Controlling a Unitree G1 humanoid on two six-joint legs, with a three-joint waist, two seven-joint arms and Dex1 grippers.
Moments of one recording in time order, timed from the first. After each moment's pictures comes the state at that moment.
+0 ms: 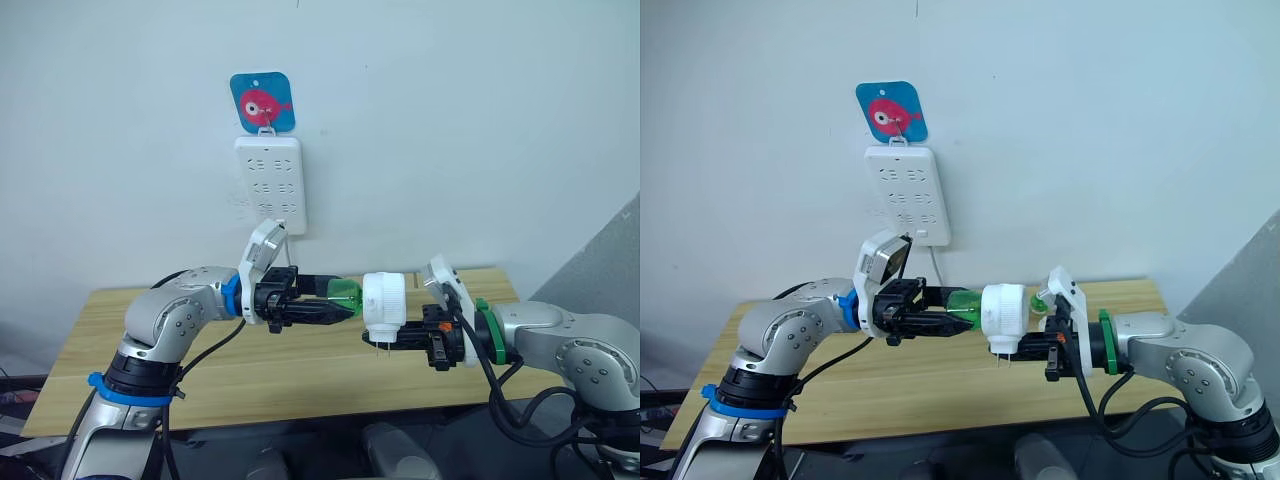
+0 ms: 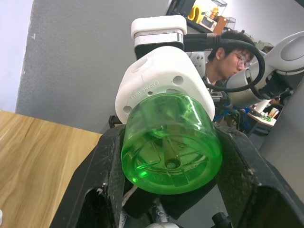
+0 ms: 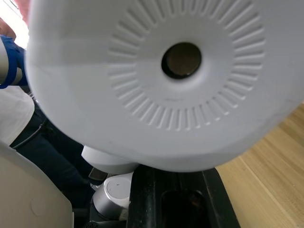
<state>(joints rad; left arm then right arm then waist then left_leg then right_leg) -0.44 0.57 -0.07 -0.16 -0.84 0.79 -1.28 -0.29 -0.65 0.04 -0.60 1.05 1.14 0.69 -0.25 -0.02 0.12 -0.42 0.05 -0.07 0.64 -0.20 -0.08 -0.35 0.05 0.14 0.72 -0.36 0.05</state>
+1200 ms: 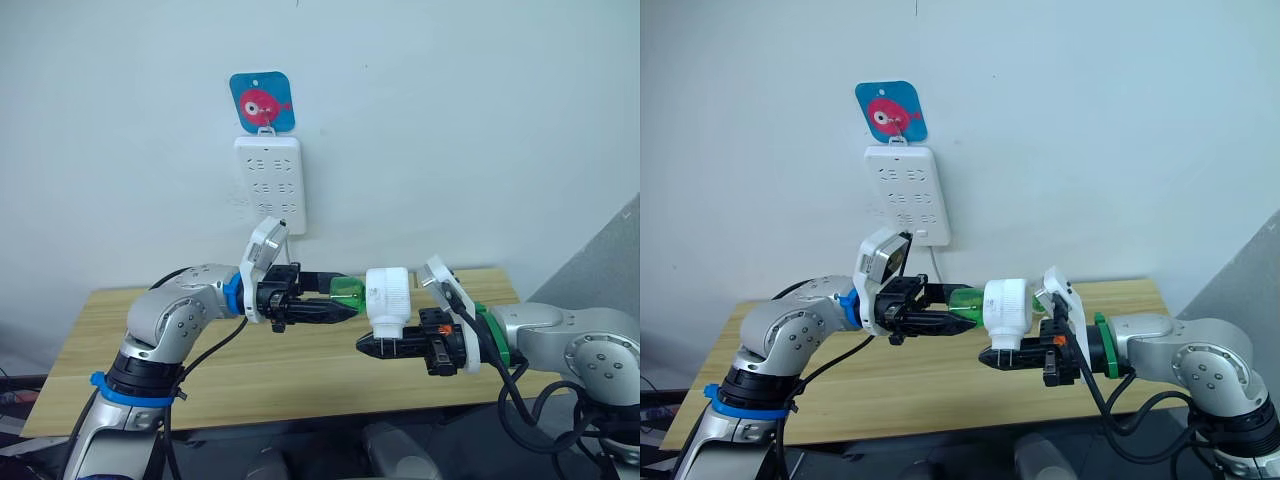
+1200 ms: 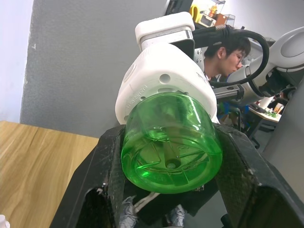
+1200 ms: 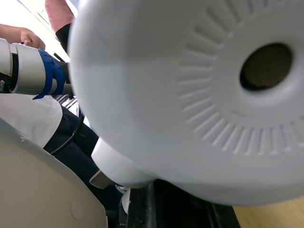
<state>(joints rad) -0.44 0.56 -0.08 -0.18 -0.84 0.75 -1.26 -0.33 -0.68 0.04 -0.59 1.28 1.18 0.57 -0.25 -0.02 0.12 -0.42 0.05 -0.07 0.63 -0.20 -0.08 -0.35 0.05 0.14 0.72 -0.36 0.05</state>
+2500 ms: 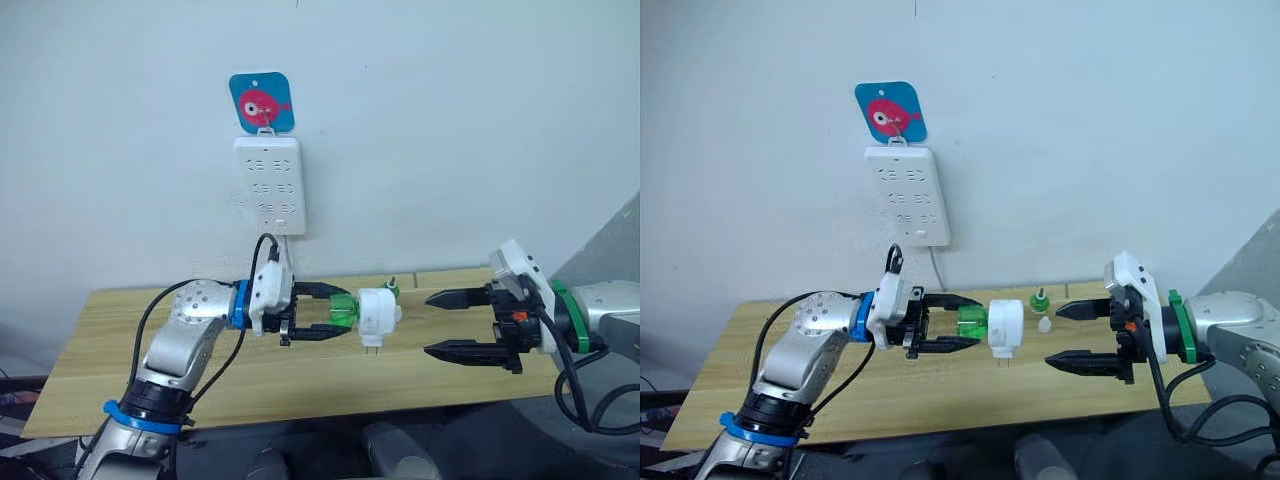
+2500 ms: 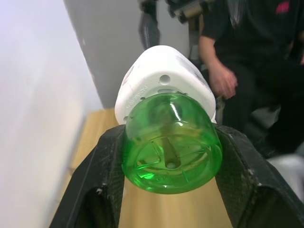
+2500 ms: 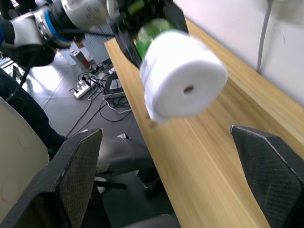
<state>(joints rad) -0.30 0.50 -0.15 -0.04 -0.36 -0.12 -1.33 -0.22 -1.01 -0.12 -0.55 0.99 0.94 0.98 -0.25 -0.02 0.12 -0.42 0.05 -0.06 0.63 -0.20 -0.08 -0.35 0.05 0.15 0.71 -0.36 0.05</state>
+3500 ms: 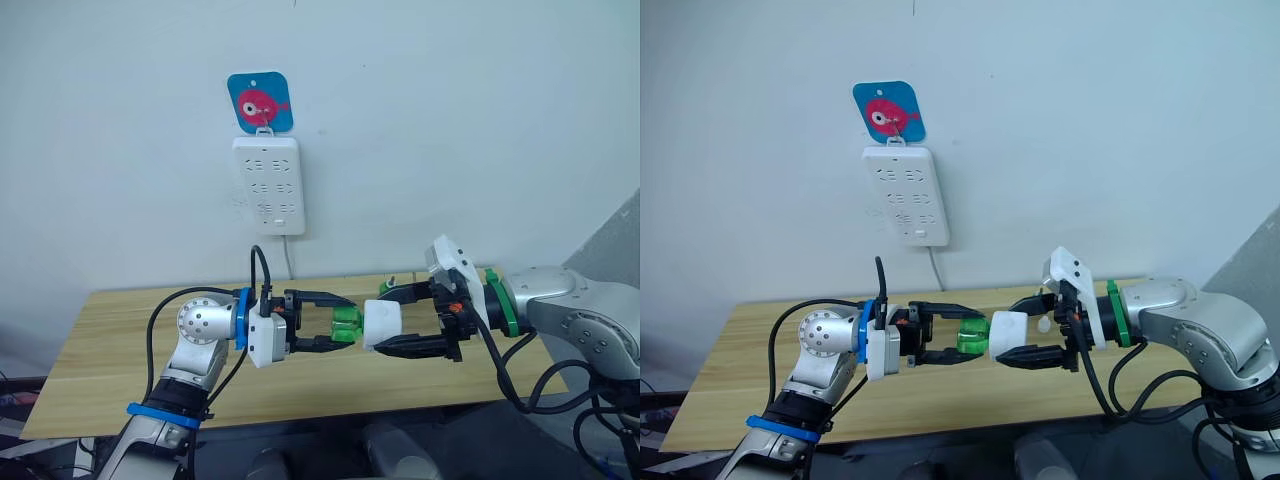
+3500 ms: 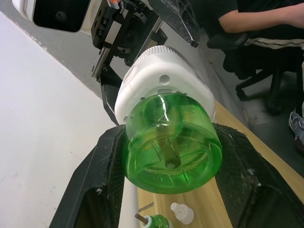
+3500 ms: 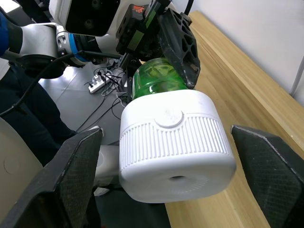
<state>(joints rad) -0.33 0.44 -0.19 0.18 -0.31 -0.76 -1.36 -0.45 -0.82 0.15 -0.52 0.88 1.01 0.90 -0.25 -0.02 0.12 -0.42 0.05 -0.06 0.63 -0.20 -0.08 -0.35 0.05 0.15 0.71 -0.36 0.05</state>
